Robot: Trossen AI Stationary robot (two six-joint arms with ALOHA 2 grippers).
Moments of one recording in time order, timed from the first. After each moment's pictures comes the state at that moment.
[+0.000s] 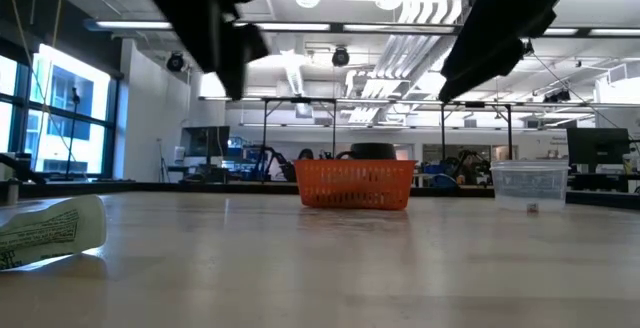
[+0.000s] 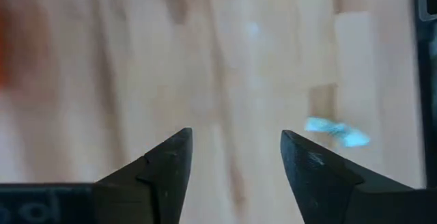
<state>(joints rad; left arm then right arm) -0.24 1.72 1.36 -0.85 0.12 -0.13 0.41 1.45 0.93 -0.43 0.36 0.63</state>
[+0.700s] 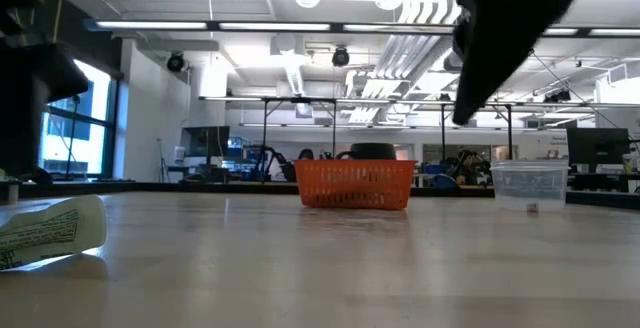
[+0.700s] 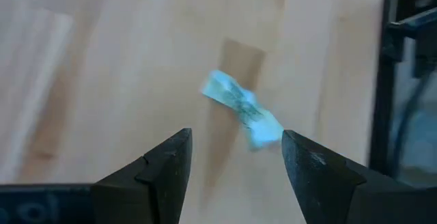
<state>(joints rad) -0.75 1.68 0.97 -0.31 -0.28 -0.97 0.49 1.79 1.31 -0.77 0.28 0.80</state>
